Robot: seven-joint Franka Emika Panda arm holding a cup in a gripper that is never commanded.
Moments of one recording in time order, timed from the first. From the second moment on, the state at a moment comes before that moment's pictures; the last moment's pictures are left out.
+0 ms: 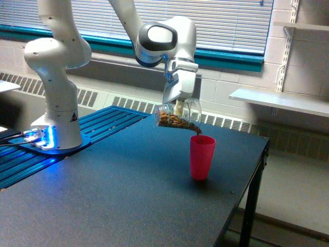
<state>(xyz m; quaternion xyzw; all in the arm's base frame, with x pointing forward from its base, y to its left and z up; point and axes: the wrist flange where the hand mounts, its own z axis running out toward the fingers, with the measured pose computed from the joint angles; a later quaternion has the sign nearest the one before) 0.456 0.009 0.315 0.97 -0.05 0.10 0.21</state>
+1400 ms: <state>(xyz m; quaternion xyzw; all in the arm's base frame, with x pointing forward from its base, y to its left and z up) 0.460 0.025 0.317 0.97 -0.01 0.09 0.25</state>
